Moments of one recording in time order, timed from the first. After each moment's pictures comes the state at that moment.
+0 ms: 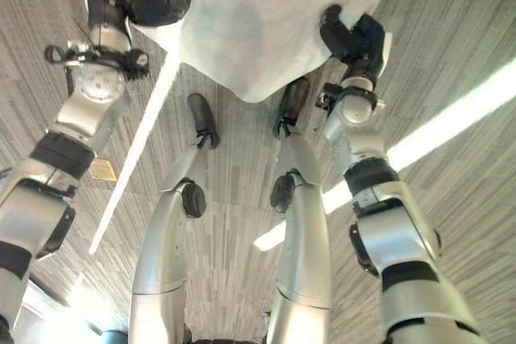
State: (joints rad) left arm -1.27 0.53 -0.53 0.76 -0.47 -0.22 0.34; right arm -1.13 -0.57 0.41 0.85 0.79 -0.20 -0.42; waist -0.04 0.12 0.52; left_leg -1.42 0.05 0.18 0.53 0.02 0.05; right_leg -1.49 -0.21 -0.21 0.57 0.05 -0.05
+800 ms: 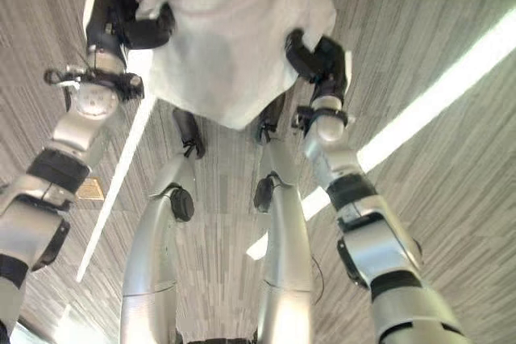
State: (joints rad) left arm -0.97 0.54 -0.41 0.55 -0.51 -0.16 0.34; right arm -0.87 -0.48 0.38 0.68 0.69 -0.20 -0.37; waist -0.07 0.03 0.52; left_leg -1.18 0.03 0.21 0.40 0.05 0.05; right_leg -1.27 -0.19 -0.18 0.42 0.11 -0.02
